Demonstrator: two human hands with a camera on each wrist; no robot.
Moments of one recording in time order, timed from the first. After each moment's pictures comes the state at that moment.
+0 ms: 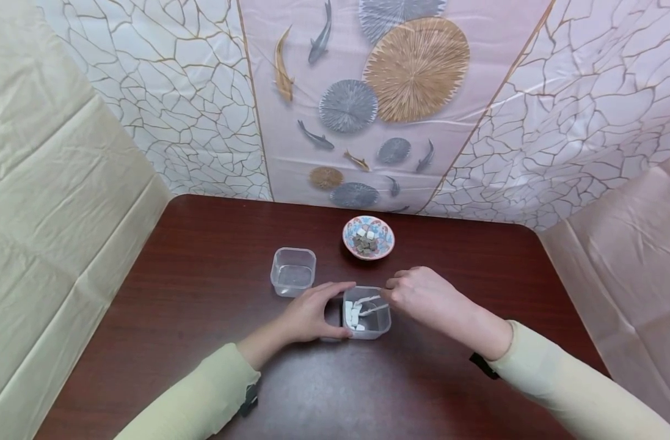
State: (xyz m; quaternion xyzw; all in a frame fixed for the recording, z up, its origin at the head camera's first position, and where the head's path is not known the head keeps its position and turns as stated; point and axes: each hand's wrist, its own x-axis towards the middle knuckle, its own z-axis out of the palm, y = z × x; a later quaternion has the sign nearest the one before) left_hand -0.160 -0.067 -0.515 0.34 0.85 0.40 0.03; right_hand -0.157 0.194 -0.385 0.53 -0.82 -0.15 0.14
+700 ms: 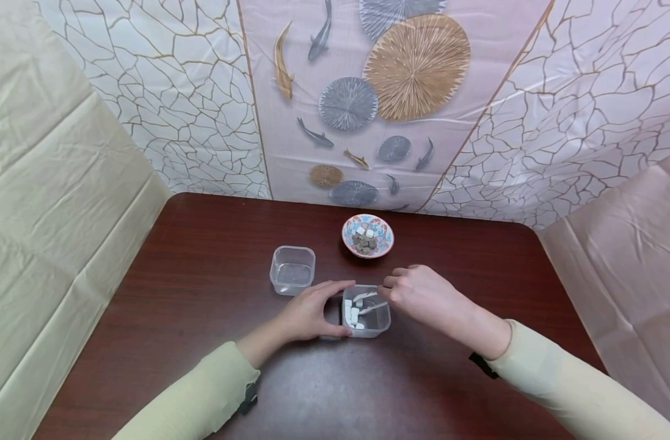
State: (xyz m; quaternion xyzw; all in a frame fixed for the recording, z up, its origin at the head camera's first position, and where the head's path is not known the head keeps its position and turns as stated) left_hand -0.164 -0.067 -0.531 0.35 0.84 0.41 -0.01; right_hand -0.159 0.195 -0.389 0.53 -0.82 -0.15 0.16
